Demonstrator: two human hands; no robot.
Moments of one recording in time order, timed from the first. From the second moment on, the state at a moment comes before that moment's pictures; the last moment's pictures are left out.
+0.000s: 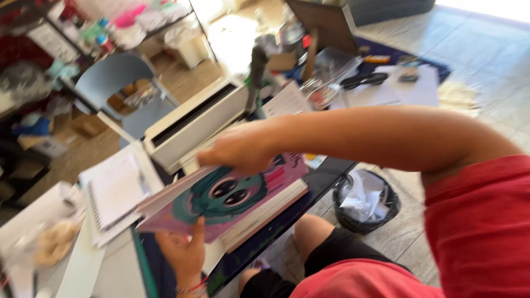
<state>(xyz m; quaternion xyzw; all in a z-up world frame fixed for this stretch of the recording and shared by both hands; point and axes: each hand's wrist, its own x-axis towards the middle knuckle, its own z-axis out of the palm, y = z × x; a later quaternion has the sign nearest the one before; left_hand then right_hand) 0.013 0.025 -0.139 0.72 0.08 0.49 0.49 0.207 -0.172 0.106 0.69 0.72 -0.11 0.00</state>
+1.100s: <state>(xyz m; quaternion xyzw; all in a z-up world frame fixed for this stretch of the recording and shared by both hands) 0.010 0.002 -0.120 0.70 0.10 0.45 0.54 0.256 -0.268 -0.163 0.58 0.38 0.05 -0.72</state>
